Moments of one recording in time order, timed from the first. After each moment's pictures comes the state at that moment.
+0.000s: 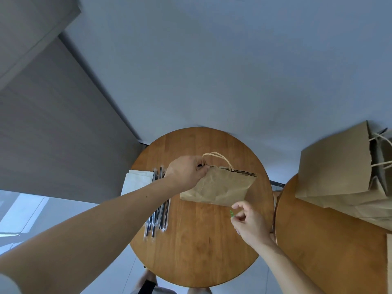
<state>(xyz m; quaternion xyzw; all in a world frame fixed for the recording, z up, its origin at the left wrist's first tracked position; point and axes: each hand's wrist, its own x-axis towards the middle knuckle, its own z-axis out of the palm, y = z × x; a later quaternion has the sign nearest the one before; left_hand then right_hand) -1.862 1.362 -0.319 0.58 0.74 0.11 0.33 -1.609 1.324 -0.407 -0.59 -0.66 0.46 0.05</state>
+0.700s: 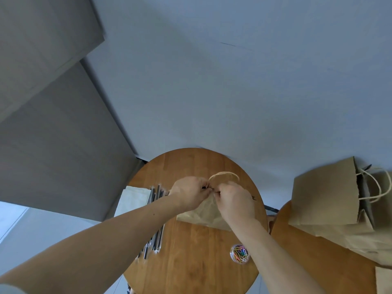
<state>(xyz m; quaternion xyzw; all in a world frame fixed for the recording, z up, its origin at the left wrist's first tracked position) -1.862 1.370 -0.317 0.63 0.71 0.08 0.31 -1.709 1.394 -0.300 -0.52 -0.84 0.13 0.03</state>
